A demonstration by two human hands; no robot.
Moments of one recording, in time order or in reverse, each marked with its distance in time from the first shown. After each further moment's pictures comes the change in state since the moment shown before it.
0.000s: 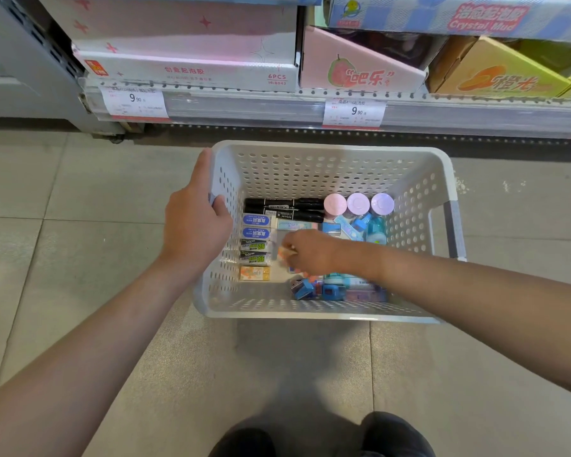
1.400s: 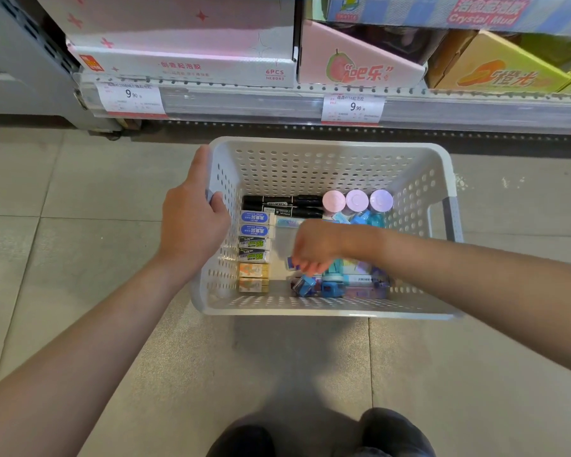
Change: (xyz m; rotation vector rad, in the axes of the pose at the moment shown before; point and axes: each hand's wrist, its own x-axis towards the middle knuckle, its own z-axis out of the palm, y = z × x) left_hand 0.001 -0.004 0.000 -0.008 0.003 0.020; right_hand 0.015 0.016 -0.005 0.370 -0.148 0.254
